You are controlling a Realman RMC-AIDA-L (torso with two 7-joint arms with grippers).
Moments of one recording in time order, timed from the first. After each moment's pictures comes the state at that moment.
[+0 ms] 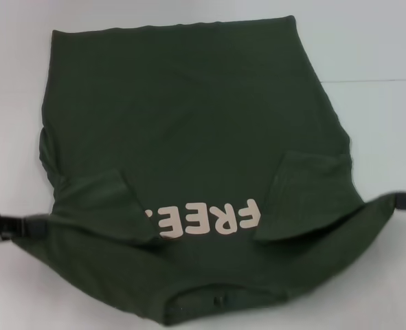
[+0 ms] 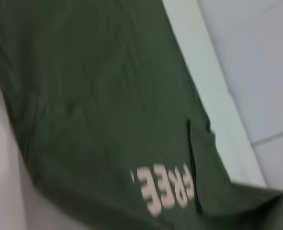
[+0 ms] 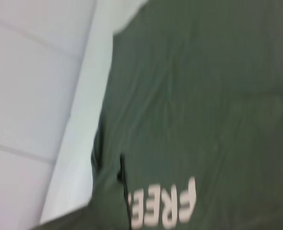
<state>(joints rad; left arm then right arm) -0.53 -1.97 0.23 0.80 2.50 1.87 -2.21 0.49 1.89 -0.36 -0.65 -2.30 -1.74 2.28</state>
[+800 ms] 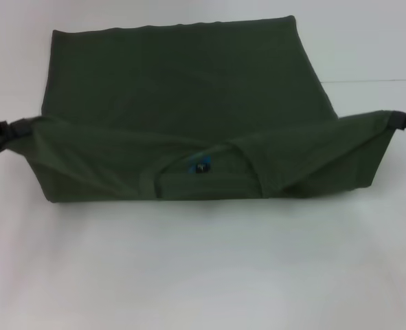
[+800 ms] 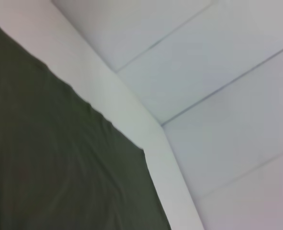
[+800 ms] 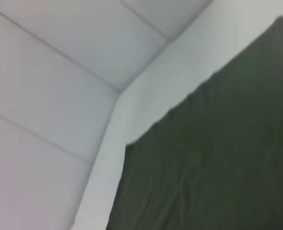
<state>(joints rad) -0.53 -1.98 0.18 0.64 2.13 1.57 -2.17 0.54 1.93 -0.36 -0.61 -2.07 -1.48 2.21</state>
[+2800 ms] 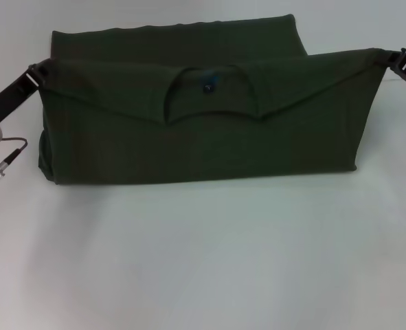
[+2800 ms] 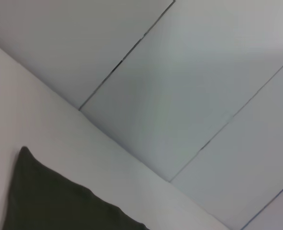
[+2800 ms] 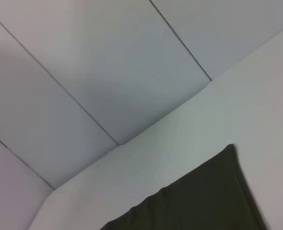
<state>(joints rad) -0.71 -2.14 0.19 0.46 1.77 0.94 -1.67 0.68 2.07 -0.38 -0.58 -1.89 -0.93 1.95</state>
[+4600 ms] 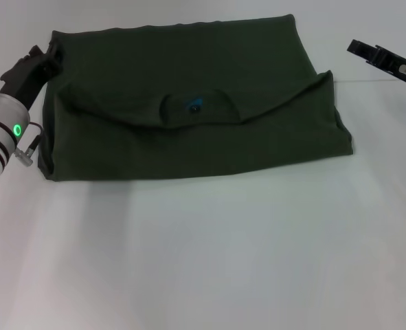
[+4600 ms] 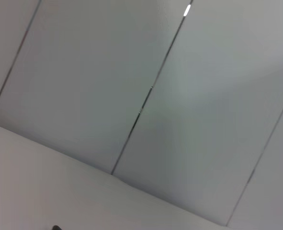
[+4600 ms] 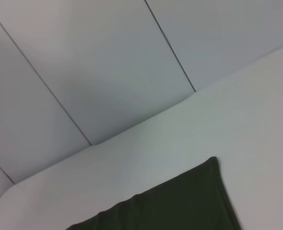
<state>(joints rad) -0.81 -2.17 0.17 0.23 1.24 0.77 -0.87 0.75 2.09 -0.48 -0.51 -1.80 -0.69 1.78</state>
